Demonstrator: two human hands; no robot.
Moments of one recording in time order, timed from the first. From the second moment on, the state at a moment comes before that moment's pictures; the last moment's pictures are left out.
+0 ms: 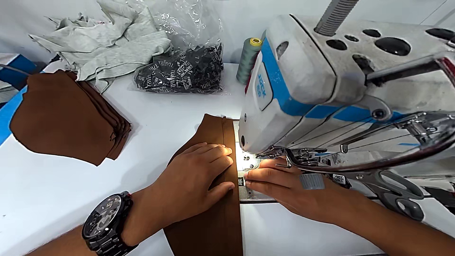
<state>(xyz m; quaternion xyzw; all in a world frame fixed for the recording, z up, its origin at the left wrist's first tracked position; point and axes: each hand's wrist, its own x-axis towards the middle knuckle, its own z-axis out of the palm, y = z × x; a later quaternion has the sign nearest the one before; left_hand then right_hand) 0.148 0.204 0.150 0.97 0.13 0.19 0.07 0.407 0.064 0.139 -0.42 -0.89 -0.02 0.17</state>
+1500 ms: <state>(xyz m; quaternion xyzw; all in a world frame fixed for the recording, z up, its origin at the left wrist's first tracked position) 0.156 0.194 0.145 0.96 0.17 0.24 0.05 0.394 0.066 0.138 -0.43 -0.89 -0.07 0.13</state>
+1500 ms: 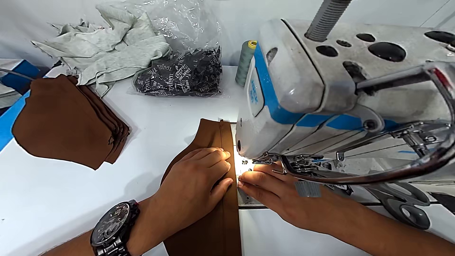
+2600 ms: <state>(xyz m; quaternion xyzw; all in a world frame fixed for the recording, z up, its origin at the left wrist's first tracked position) 0.145 0.185 0.153 0.98 0.04 0.21 0.02 0.392 0.064 0.137 -0.44 -0.89 -0.07 0.13</state>
